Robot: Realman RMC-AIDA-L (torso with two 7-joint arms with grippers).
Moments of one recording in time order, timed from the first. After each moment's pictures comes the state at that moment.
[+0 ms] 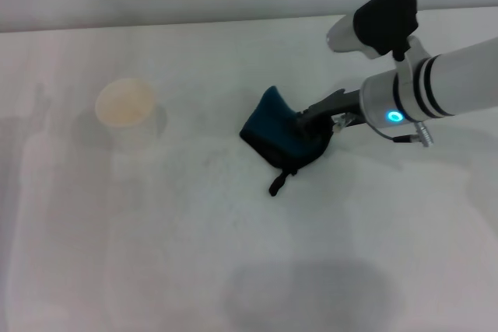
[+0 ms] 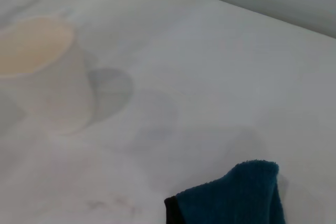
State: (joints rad) left arm -0.45 -2.08 2.47 0.23 -1.21 1.19 -0.33; right arm 0.58 2.02 -1.59 -0.81 1.05 0.80 -0.83
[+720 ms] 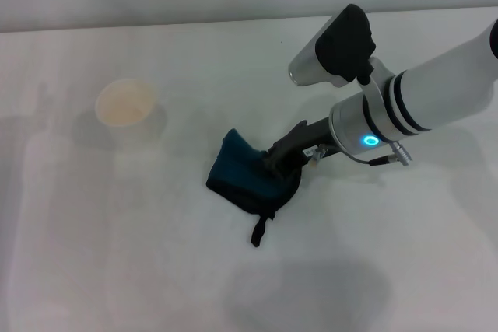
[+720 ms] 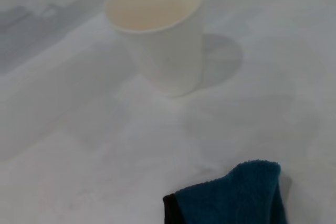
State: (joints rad) left arm -0.46 -2.08 2.47 0.23 -1.21 1.18 -0.33; right arm 0.62 2.02 -1.69 -0.82 1.13 0.93 -0.89
